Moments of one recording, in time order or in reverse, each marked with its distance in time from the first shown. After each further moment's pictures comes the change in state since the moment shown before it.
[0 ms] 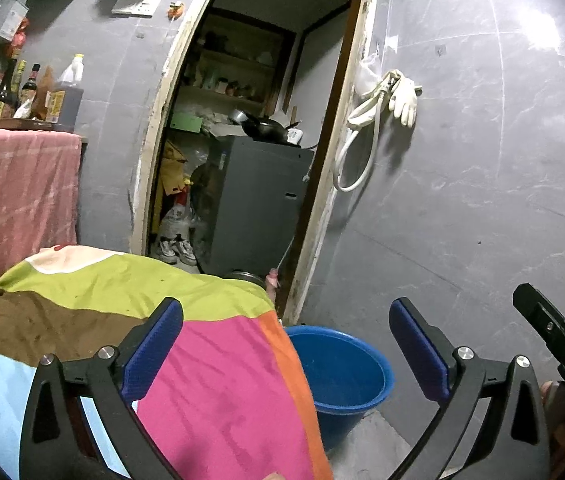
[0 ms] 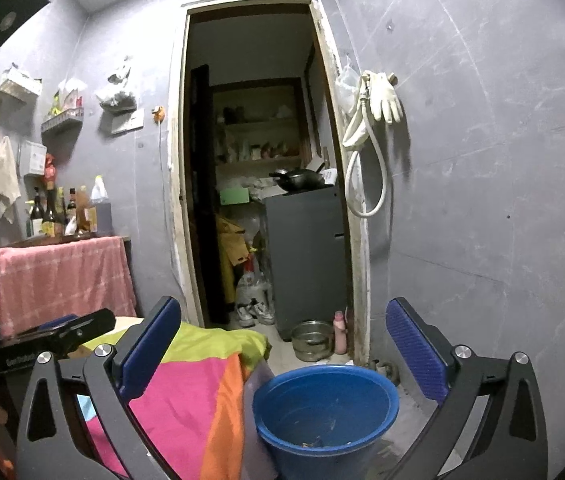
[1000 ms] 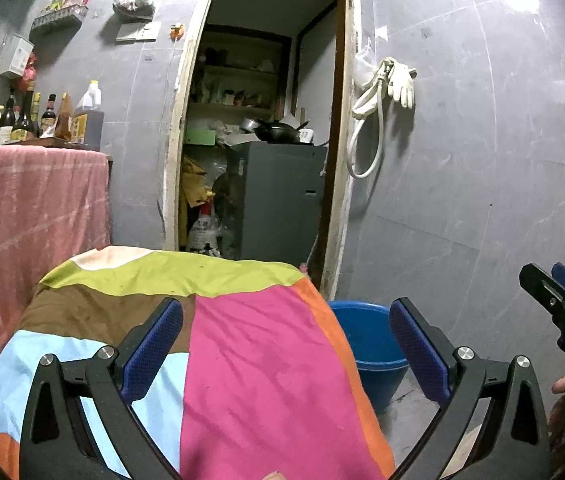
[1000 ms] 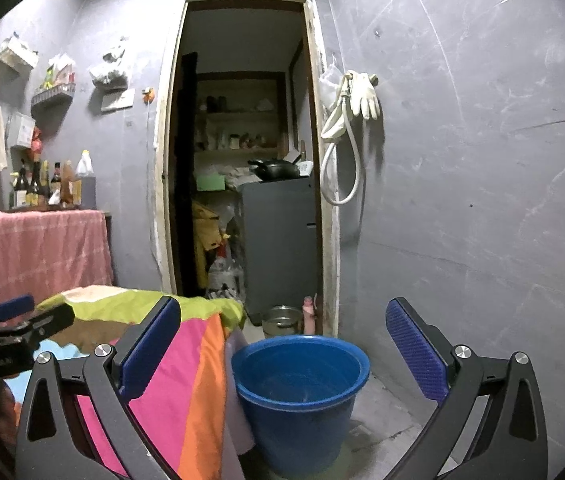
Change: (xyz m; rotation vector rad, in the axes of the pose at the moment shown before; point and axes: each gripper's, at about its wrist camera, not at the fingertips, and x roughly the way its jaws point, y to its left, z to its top) left arm -0.041 0.010 -0.055 0.119 -0.023 0.092; right arm -0.041 0.018 -0.046 -0.062 0.031 -0.119
